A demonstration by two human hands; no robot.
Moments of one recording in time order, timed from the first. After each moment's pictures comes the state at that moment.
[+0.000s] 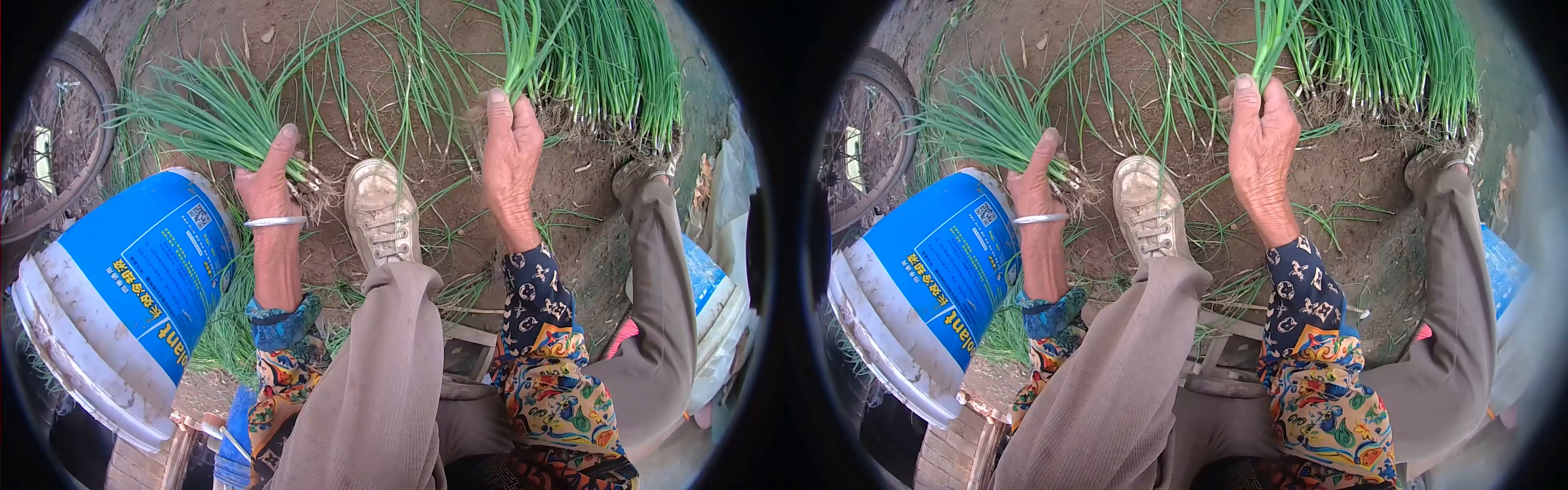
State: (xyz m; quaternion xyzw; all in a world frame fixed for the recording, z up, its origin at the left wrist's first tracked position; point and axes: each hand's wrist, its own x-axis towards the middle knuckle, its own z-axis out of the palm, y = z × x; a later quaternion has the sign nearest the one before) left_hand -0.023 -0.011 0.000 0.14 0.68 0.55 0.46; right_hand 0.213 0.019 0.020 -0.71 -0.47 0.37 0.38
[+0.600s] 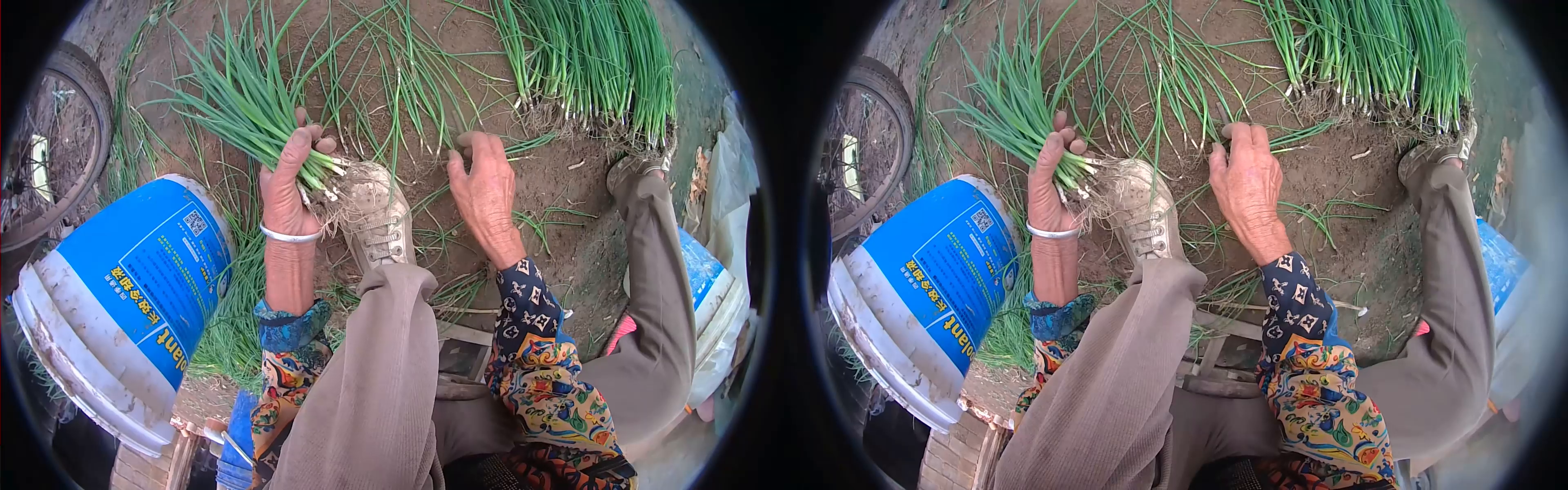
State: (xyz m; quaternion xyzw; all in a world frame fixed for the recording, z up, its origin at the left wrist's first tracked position) left_hand 0.000 -0.012 0.014 0.01 0.44 0.60 0.67; right_hand 0.225 -0.025 0.000 -0.72 -0.63 0.26 0.15
